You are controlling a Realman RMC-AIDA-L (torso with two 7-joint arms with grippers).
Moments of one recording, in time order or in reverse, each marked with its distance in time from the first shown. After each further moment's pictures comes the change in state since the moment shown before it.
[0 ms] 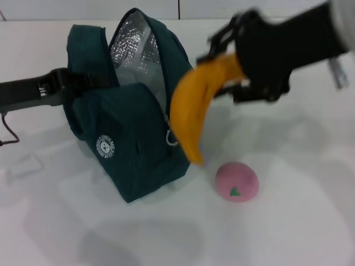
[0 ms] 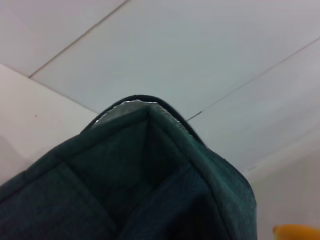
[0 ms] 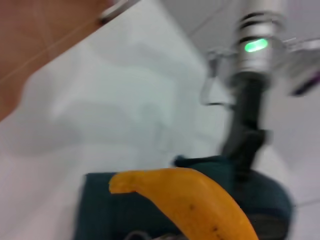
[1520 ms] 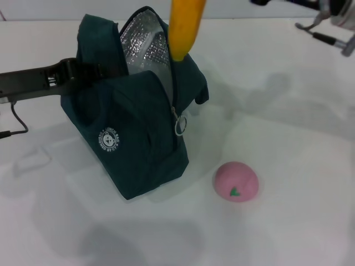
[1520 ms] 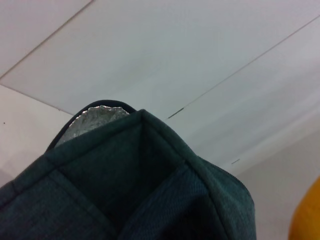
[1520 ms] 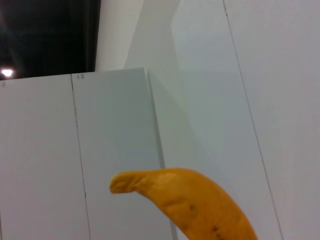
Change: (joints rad) left arm -0.040 0.004 0.011 -0.022 -0.017 0.009 0.025; right arm 0.065 0.001 0.239 1.206 0.988 0.219 -0.127
